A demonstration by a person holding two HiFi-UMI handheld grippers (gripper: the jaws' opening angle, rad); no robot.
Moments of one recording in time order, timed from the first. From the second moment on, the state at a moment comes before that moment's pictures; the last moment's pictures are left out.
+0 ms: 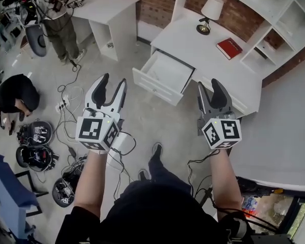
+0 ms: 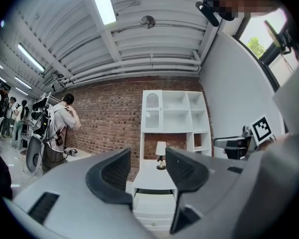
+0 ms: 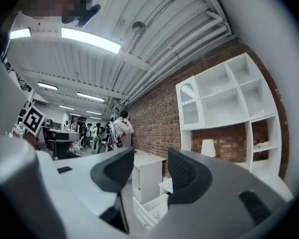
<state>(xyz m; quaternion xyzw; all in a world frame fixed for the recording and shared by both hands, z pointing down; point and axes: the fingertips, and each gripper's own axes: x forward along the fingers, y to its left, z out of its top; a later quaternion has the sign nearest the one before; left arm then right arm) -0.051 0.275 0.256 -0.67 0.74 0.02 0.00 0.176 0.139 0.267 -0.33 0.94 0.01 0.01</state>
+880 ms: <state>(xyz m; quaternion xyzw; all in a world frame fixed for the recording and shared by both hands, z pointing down) -0.123 0.100 0.310 -0.64 0.77 -0.03 -0.04 0.052 -0.052 0.340 -0.27 0.96 -0.06 -0.03</state>
